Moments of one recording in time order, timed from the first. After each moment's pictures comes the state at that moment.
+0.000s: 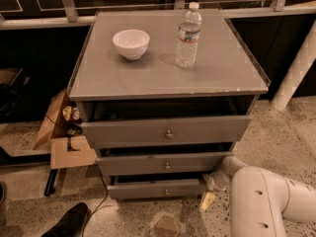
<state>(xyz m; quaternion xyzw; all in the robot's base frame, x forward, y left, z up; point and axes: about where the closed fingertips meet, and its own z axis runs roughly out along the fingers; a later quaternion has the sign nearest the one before) 0.580 -0.251 0.174 -0.57 0.79 0.18 0.14</state>
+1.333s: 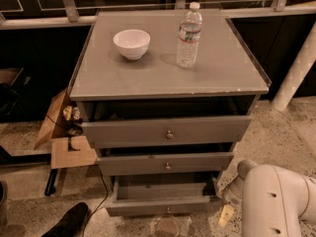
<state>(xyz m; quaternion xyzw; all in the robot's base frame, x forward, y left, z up) 0.470 -0.296 0.220 -0.51 0.81 0.28 0.01</state>
